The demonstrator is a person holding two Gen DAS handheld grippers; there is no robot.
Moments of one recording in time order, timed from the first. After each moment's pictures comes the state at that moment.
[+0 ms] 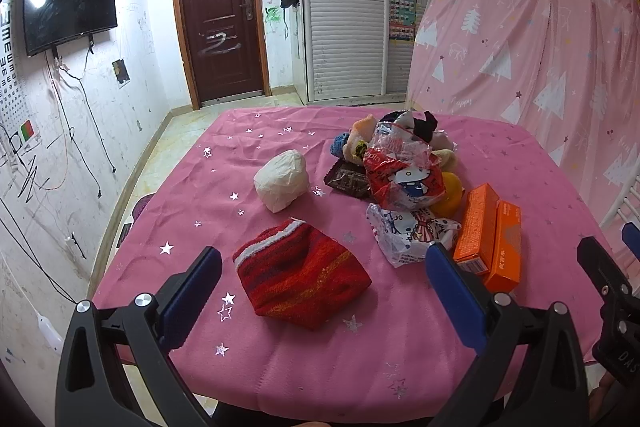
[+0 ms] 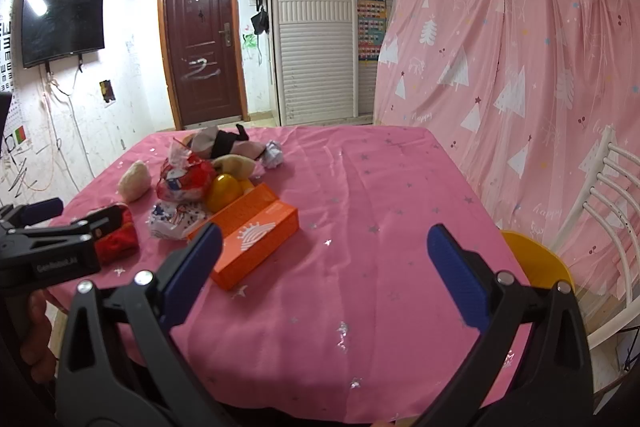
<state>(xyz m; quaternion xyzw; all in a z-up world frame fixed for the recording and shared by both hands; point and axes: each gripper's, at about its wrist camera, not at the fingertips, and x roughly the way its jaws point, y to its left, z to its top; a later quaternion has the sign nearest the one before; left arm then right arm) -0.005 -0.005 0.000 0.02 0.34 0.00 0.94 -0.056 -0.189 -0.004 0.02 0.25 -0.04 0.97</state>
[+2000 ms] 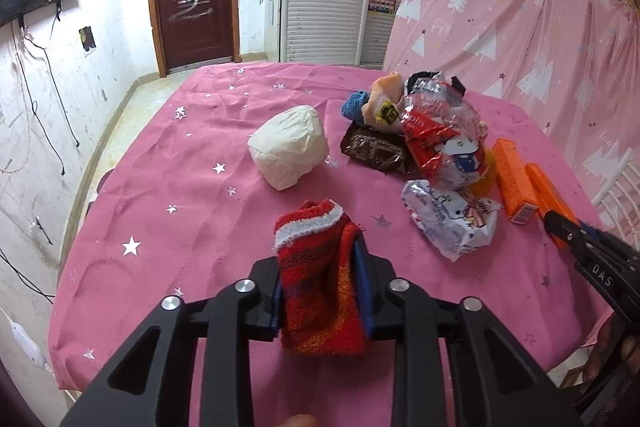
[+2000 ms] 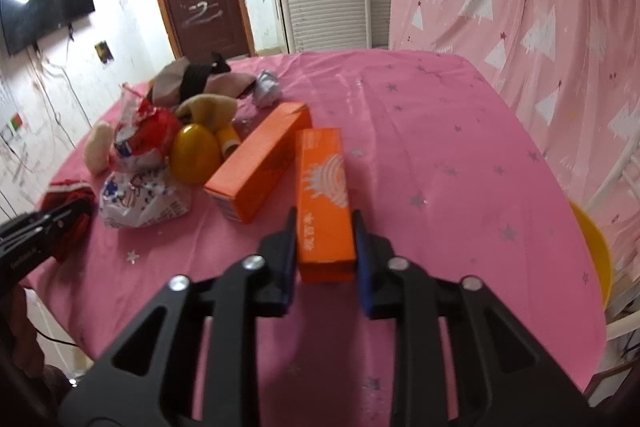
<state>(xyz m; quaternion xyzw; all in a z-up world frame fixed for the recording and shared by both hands) 0.040 0.039 -0.034 -0.02 0.40 -0.07 0.91 0.011 -0.199 -0.052 0.06 0.37 0.00 0.93</state>
